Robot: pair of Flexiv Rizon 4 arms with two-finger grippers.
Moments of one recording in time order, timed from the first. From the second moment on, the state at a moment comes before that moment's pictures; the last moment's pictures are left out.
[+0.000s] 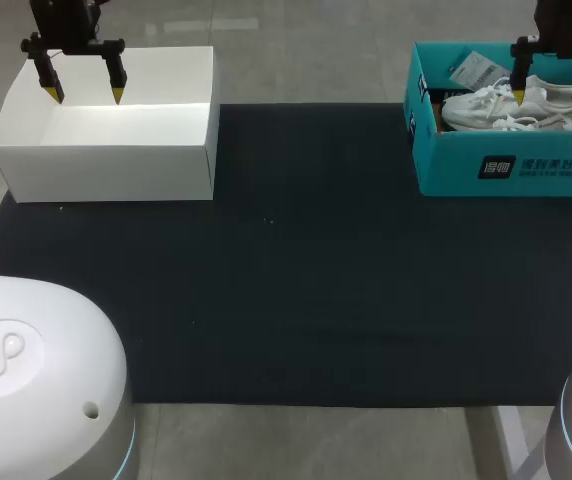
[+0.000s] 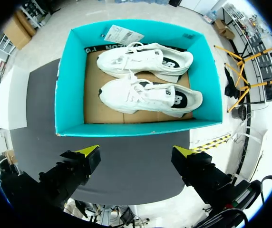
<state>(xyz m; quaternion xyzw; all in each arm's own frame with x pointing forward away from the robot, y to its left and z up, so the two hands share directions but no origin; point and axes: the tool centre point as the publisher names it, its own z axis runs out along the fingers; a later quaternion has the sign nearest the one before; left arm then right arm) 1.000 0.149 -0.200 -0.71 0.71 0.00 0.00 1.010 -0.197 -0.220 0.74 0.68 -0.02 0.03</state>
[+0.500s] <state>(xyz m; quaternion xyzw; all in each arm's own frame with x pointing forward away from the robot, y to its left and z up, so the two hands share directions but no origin) 1.000 0.149 -0.200 -0.71 0.71 0.00 0.00 1.033 -0.278 -0.267 0.77 0.63 -0.04 0.04</state>
